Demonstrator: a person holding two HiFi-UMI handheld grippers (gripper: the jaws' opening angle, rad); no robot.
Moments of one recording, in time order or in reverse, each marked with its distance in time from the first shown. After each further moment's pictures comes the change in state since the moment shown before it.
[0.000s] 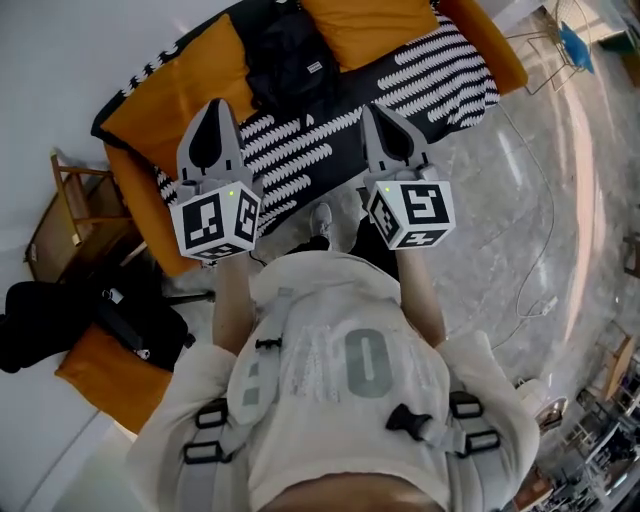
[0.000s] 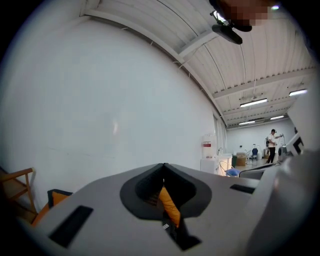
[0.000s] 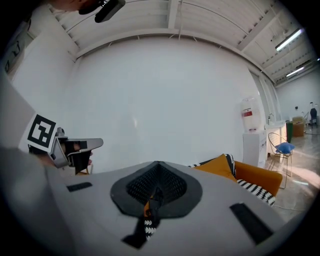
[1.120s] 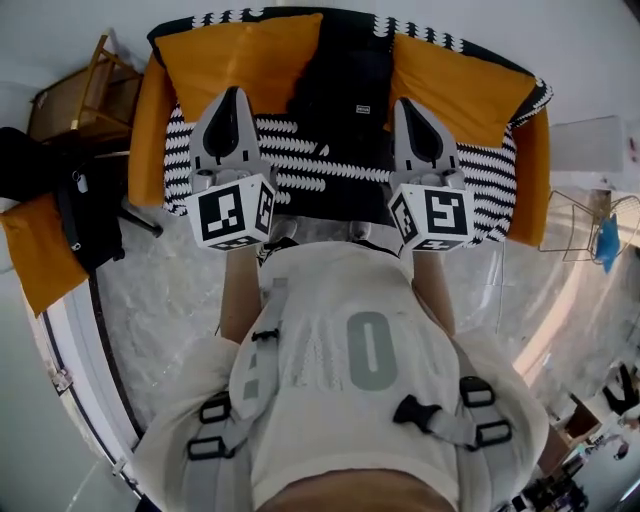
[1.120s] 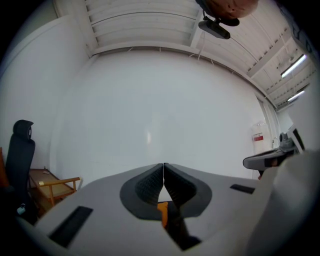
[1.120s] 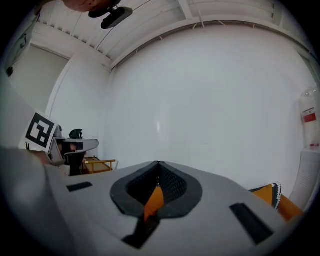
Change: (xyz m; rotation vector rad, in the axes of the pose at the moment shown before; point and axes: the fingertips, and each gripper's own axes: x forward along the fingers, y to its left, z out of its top) left arm 0.058 0.005 0.017 0.085 -0.048 0.578; right arm 0.156 -0.059 0.071 -0.181 -0.034 0.515
